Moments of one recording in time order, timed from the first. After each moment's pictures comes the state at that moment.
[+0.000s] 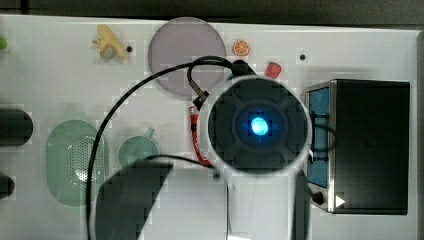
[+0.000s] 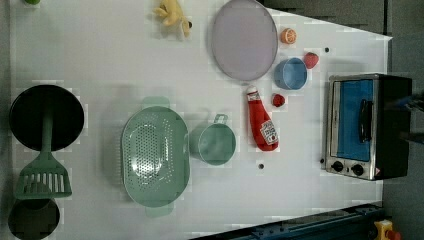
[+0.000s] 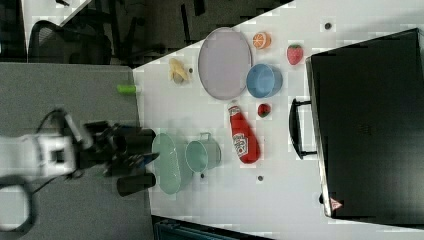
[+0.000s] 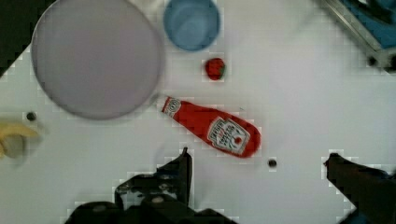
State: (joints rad) arm -0.12 -0.17 0.10 -1.95 0.02 0.21 -0.03
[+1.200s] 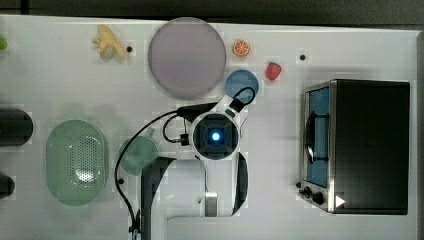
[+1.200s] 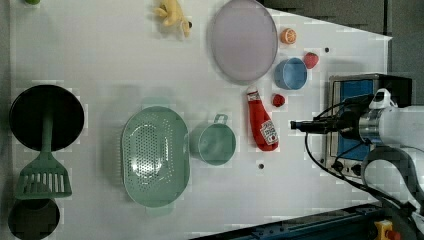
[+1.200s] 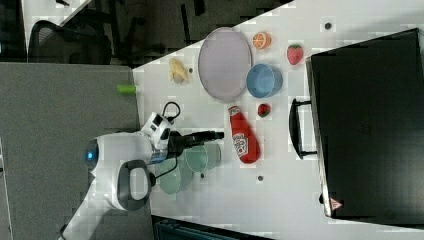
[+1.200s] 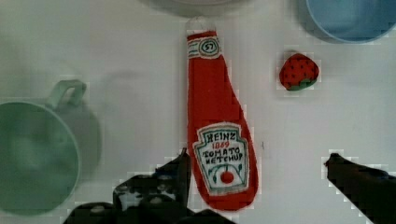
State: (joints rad) arm -0.12 -0.01 0.15 -2.41 0.02 0.82 -0.92
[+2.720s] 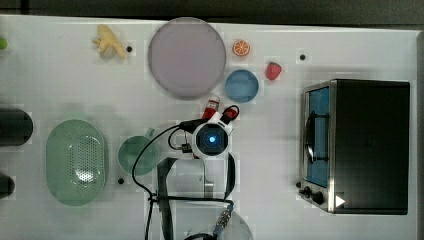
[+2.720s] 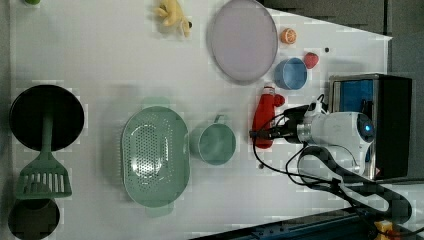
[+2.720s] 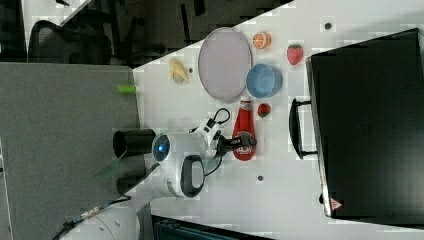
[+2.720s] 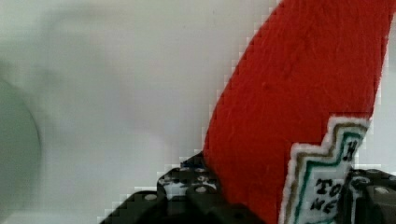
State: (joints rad) arm -0.10 0.39 0.14 -2.46 0.01 1.19 -0.94
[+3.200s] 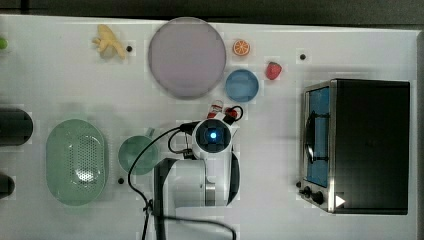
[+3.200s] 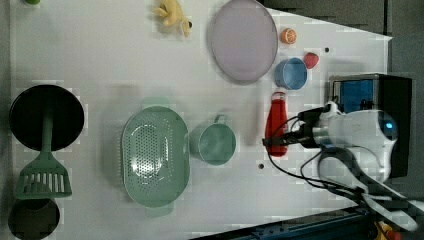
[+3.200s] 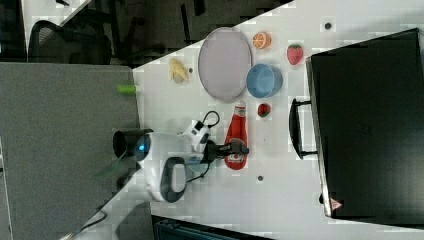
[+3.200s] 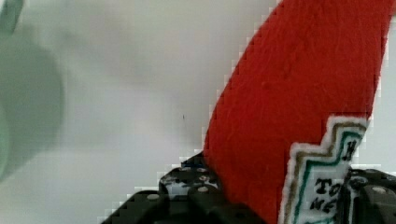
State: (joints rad) arm -0.10 0.20 0.13 -2.47 0.01 0.92 -0.94
